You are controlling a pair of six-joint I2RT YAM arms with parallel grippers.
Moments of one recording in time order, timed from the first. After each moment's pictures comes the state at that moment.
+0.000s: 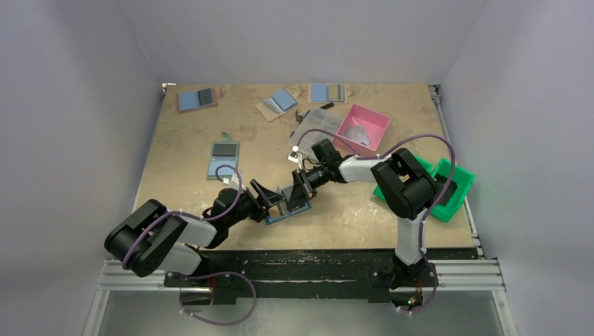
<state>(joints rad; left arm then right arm) -0.58 1.39 0.11 0.88 0.19 -1.27 0.61 1.96 1.05 -0.03 -1.14 0.32</state>
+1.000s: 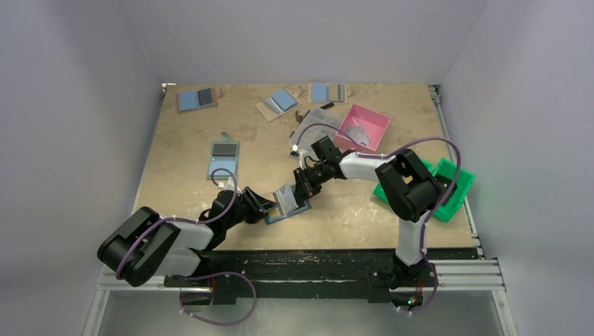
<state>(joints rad) -0.56 1.32 0.09 0.76 0.15 -1.25 0.61 1.94 1.10 -0.22 -0.83 0.16</state>
